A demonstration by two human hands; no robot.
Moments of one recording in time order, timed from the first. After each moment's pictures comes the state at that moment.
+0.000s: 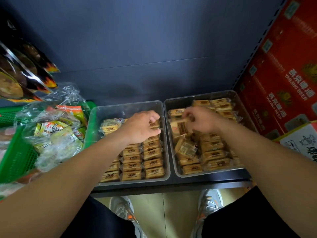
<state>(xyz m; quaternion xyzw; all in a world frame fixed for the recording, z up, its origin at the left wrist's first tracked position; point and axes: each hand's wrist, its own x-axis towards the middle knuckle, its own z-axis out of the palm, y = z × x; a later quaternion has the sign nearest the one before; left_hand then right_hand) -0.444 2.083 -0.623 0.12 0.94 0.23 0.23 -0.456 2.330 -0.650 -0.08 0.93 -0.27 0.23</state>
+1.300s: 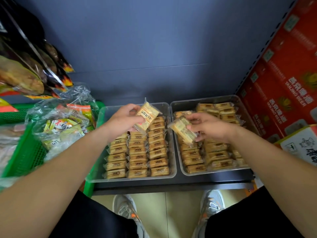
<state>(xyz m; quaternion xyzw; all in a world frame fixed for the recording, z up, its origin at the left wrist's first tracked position) -0.440 2.025 -0.605 -0.06 0.84 0.51 0.20 -0.422 2.315 -0.626 0.05 0.75 -0.57 0.32</state>
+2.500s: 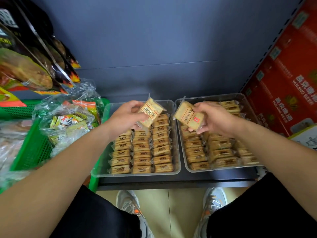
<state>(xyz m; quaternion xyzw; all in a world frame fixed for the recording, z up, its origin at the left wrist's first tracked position) -0.424 2.019 -0.588 -0.05 0.82 0.53 0.20 -0.420 2.301 -0.603 0.05 0.71 -0.65 0.27</state>
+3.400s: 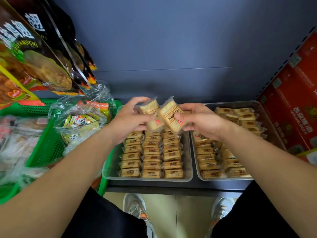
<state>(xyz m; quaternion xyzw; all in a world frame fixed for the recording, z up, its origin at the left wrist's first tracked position) -0.422 1.997 -0.578 -0.09 0.75 0.63 0.17 -0.439 2.230 -0.599 -0.05 0.69 -0.66 0.28</state>
